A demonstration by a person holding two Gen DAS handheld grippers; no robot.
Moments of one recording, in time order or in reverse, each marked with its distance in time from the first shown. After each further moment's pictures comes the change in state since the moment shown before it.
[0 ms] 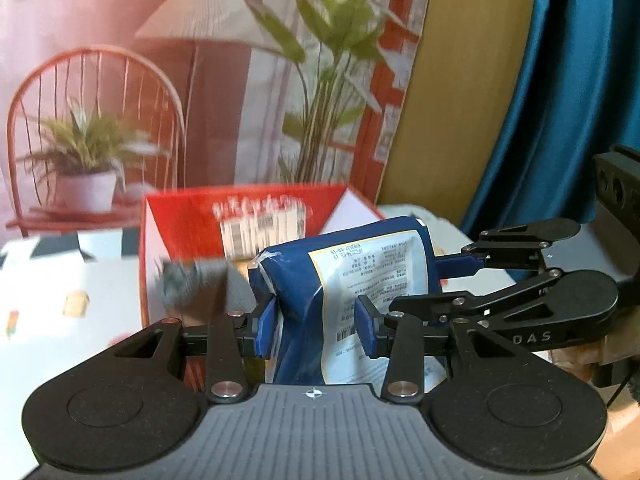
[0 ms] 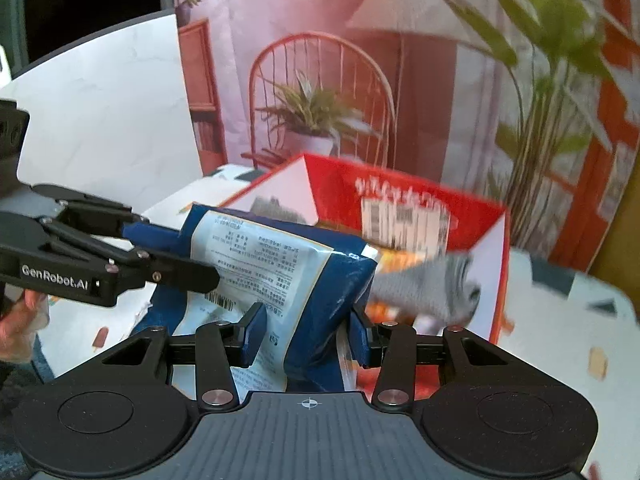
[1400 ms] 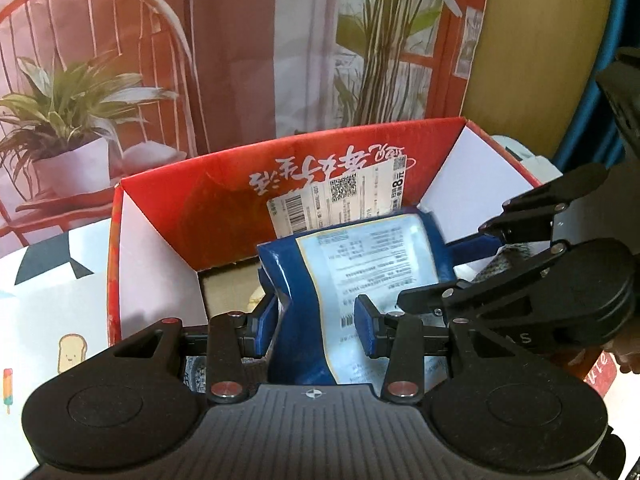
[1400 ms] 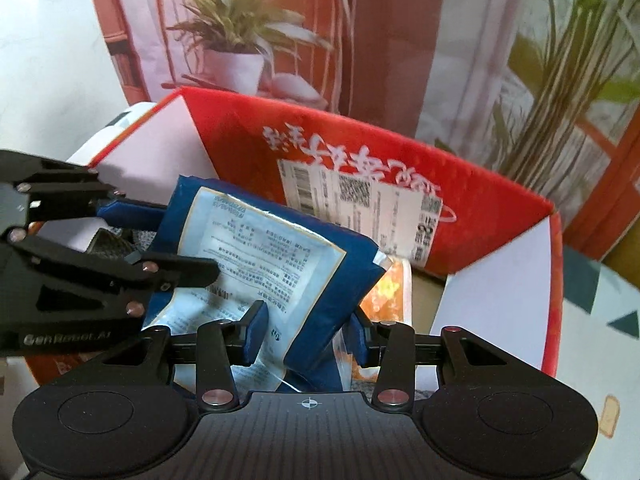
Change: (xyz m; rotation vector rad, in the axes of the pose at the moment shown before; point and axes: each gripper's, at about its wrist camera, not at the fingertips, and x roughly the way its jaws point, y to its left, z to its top) left arm 0.175 0.052 0.045 0.055 0.275 0.127; right arm 0.199 -0.077 0.042 0.102 0.340 -0.080
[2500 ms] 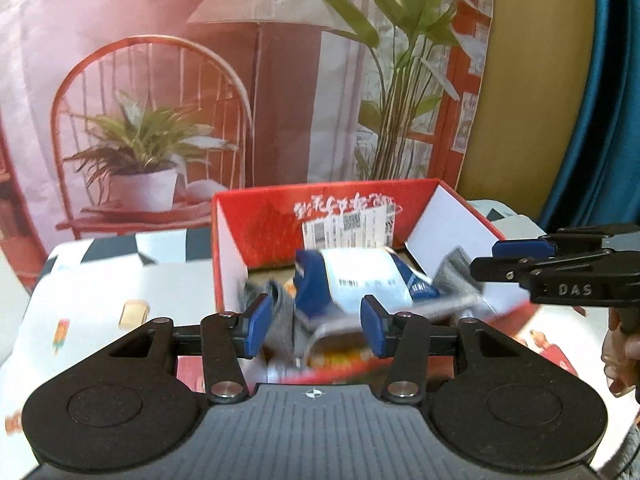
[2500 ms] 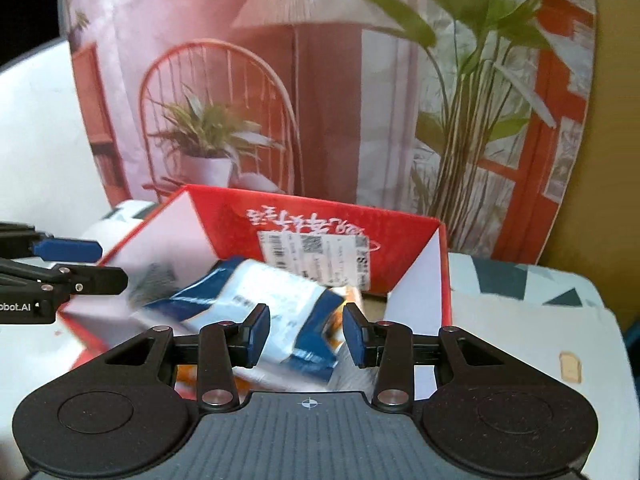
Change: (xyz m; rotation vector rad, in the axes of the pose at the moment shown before) left arm -0.128 -0.014 -0.066 -0.095 -0.214 0.068; right arm -0.117 0.009 -0.076 0.132 -0.361 -0.059
